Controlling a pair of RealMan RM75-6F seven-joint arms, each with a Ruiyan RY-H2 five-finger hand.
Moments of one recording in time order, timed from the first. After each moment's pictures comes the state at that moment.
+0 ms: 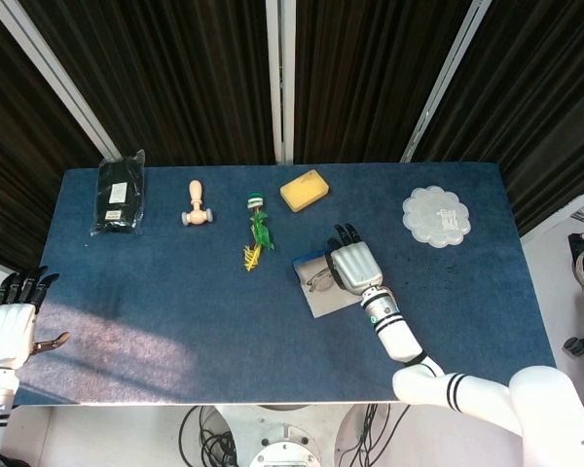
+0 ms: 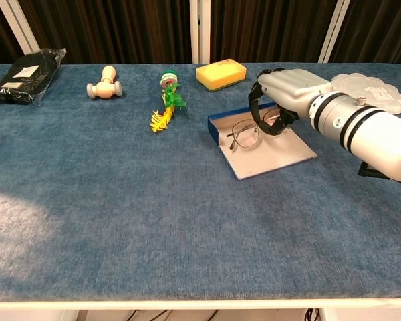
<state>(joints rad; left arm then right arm) -0.15 -1.20 -0.07 -1.48 1.41 1.40 0.01 0.82 -1.77 0.20 -1.19 -1.07 0.97 -0.44</state>
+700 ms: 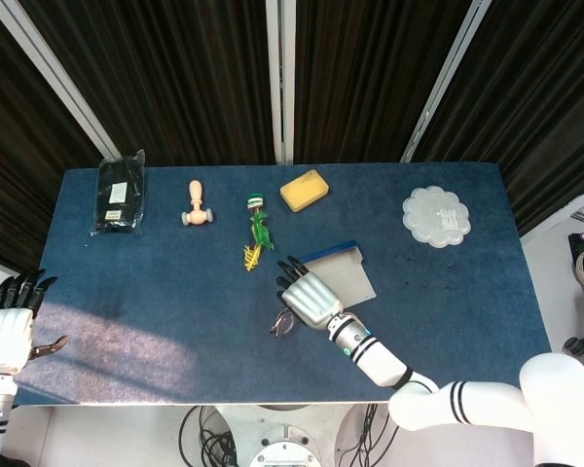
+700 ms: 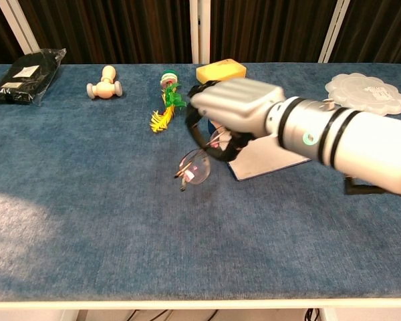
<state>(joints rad) -0.13 -1.19 -0.06 -1.50 1.42 1.43 0.02 0.91 -1.70 0.16 -1.50 -1.12 0.88 -0.63</state>
